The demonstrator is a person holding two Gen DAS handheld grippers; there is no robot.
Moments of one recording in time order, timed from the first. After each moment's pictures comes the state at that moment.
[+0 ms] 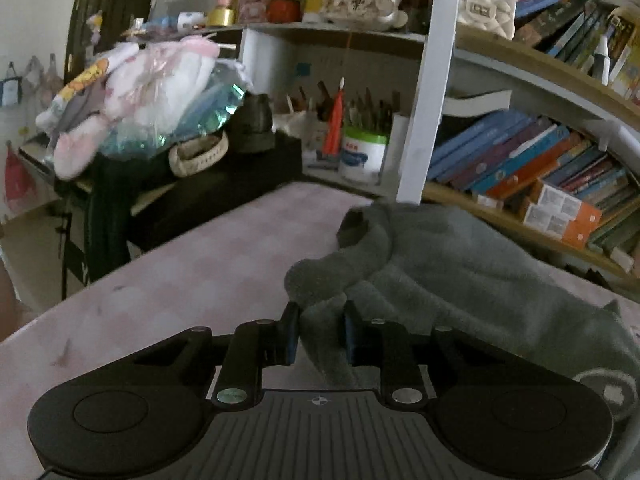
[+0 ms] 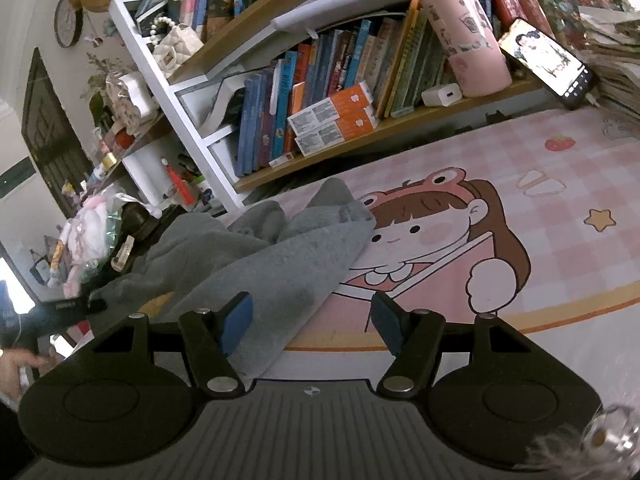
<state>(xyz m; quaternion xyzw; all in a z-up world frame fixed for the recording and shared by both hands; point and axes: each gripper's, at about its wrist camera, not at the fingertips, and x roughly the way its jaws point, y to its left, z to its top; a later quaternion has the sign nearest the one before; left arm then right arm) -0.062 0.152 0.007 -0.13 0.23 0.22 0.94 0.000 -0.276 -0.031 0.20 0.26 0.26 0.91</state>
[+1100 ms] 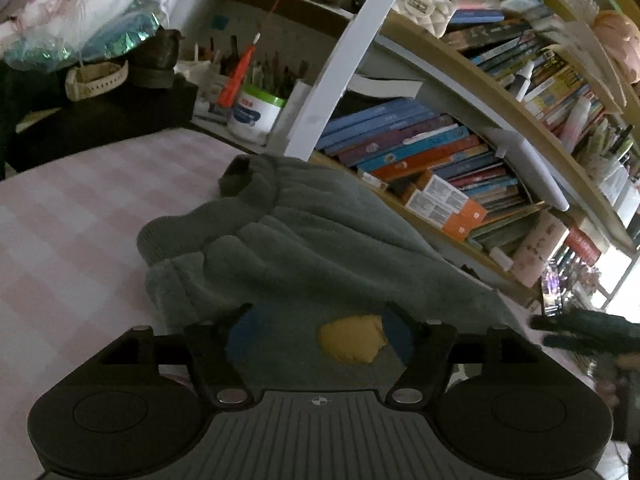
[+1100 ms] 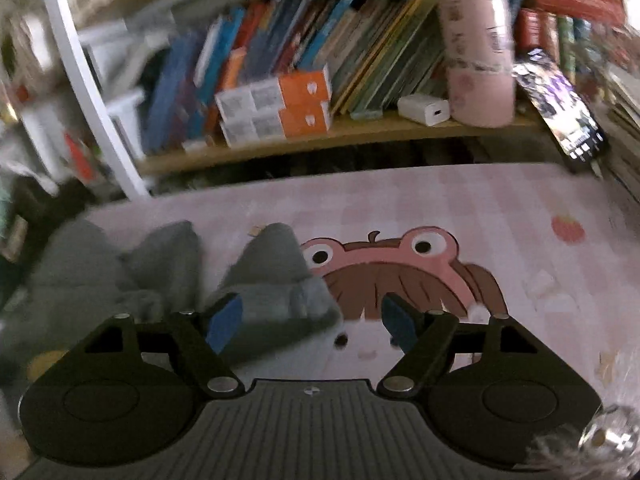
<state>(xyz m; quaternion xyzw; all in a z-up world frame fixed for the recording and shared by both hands) -0.056 0.160 -0.020 -0.24 0.22 0.02 0.95 0.141 -0.198 0.016 0.07 0.35 0.13 0.92</state>
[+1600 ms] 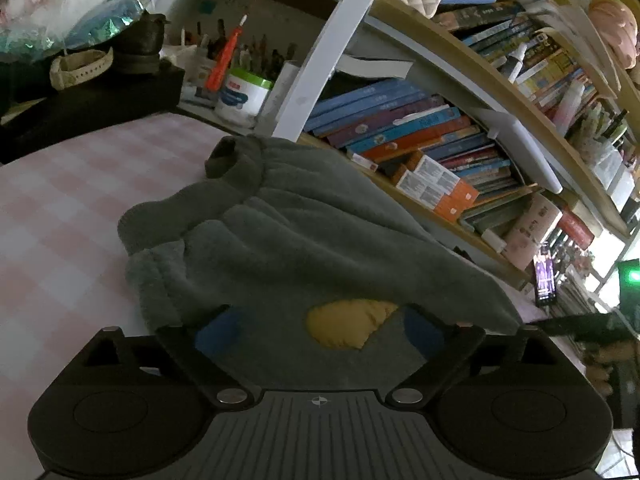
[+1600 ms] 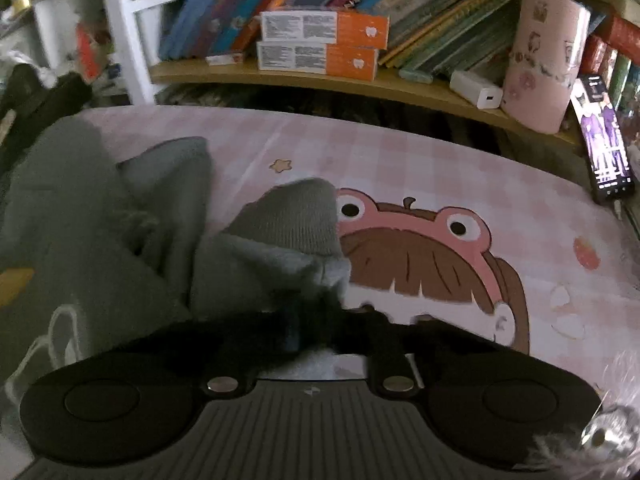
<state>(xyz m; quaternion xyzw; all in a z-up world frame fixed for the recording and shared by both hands) -0.050 0.154 -0.021 -0.24 0.24 0.00 0.94 0.123 -0.169 0.009 -0.03 0.40 0.16 0.90</state>
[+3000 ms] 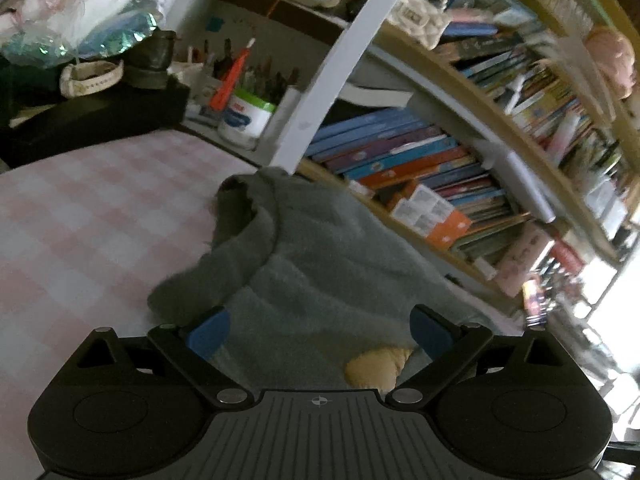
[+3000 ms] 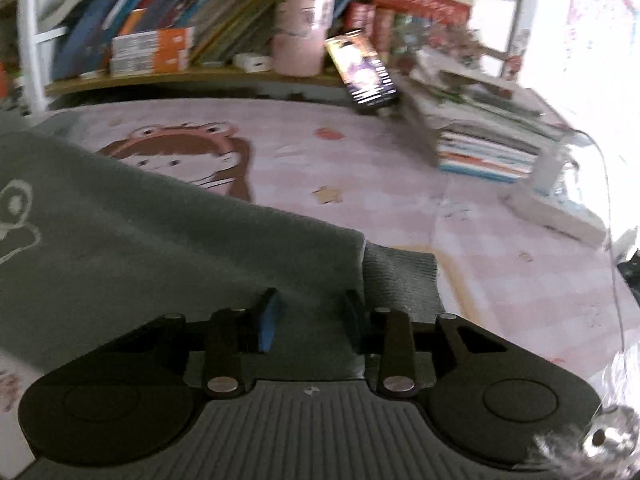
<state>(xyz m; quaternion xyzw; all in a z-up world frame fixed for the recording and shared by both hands) -0.060 0.166 -0.016 -0.26 0.19 -0.01 0.95 -0.037 -0.314 -0.007 -0.05 0.35 -0.05 0.93</state>
